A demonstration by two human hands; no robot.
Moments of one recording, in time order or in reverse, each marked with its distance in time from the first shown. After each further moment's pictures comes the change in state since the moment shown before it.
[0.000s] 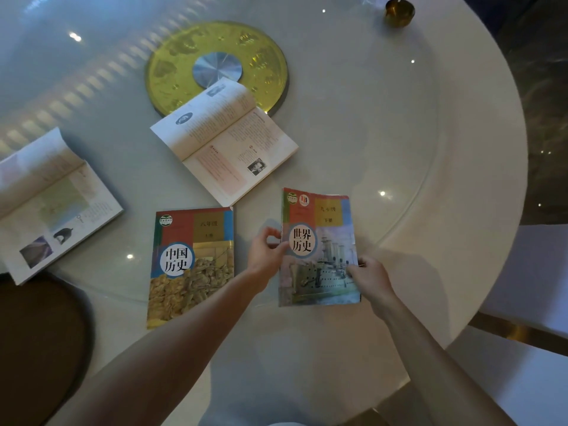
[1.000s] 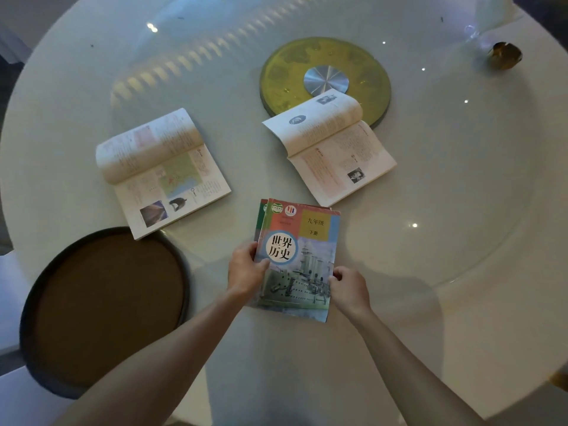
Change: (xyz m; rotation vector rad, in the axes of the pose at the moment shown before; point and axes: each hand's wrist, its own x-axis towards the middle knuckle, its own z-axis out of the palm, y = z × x) left_hand -0.027 -0.088 -0.226 0.124 0.269 0.110; right_hand -0.071 -0.047 0.223 -0.459 -0.025 -0.254
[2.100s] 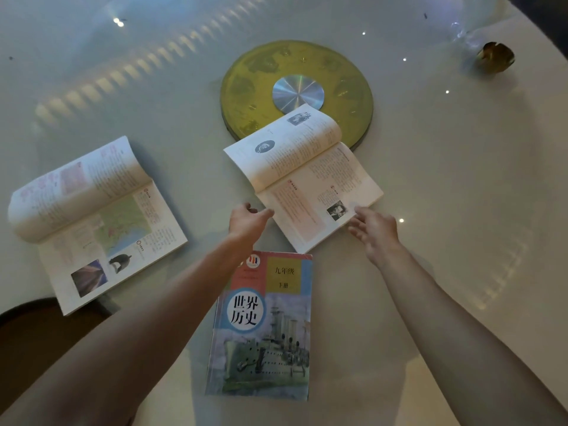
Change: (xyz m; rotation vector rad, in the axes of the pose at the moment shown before) left_hand 0.174 0.148 0.050 -0.179 -0.033 -0.187; right_hand 0.207 -0.081 -0.126 0.945 0.185 0.255
